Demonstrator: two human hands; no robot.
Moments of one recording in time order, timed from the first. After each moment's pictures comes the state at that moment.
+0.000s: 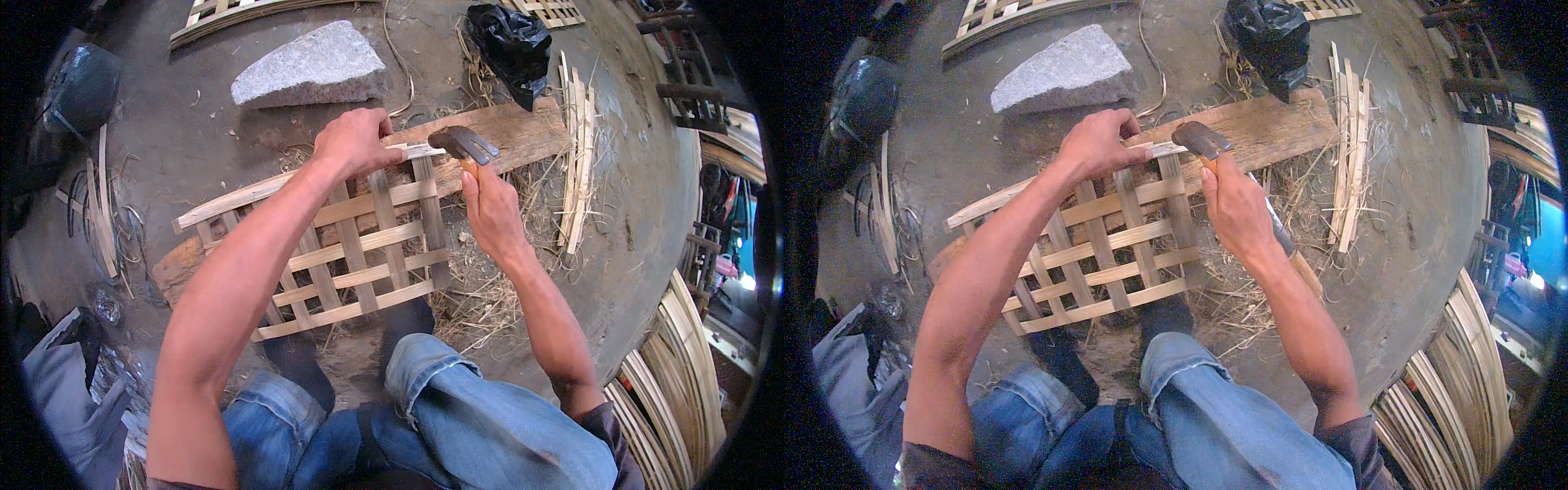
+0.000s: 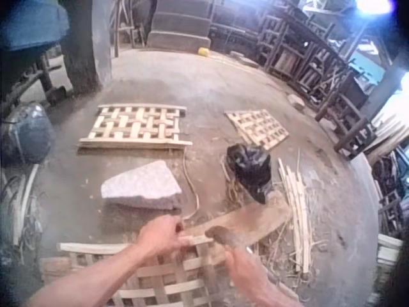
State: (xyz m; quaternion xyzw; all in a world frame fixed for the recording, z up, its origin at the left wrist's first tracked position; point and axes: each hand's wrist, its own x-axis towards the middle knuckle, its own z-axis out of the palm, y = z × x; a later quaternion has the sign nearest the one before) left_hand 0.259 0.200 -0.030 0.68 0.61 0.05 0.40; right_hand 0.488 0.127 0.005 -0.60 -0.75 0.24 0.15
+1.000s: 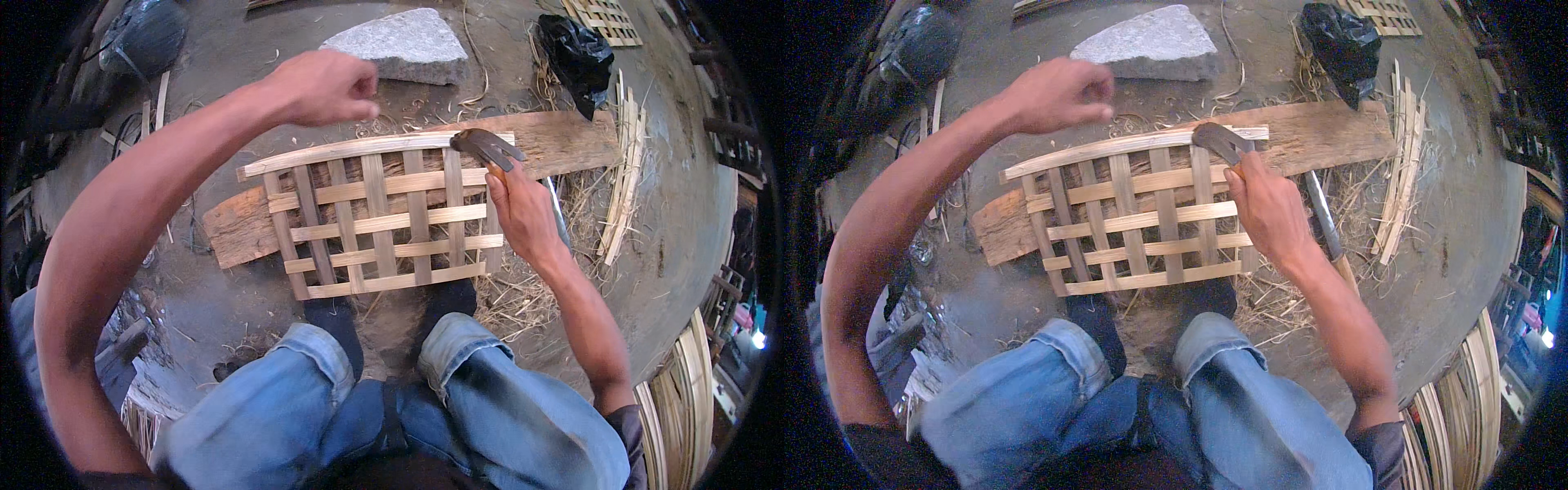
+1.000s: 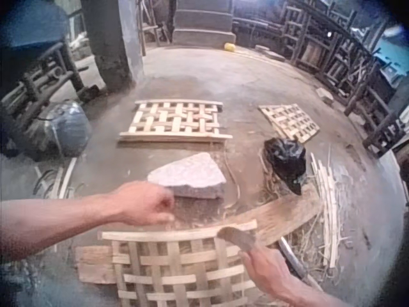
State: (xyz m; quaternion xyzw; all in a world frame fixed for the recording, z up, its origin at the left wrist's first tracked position) left_hand 0.131 0.196 0.046 0.80 0.52 -0.06 0.29; right_hand 0.449 0.113 0.031 -0.51 -0.82 0.25 0.08
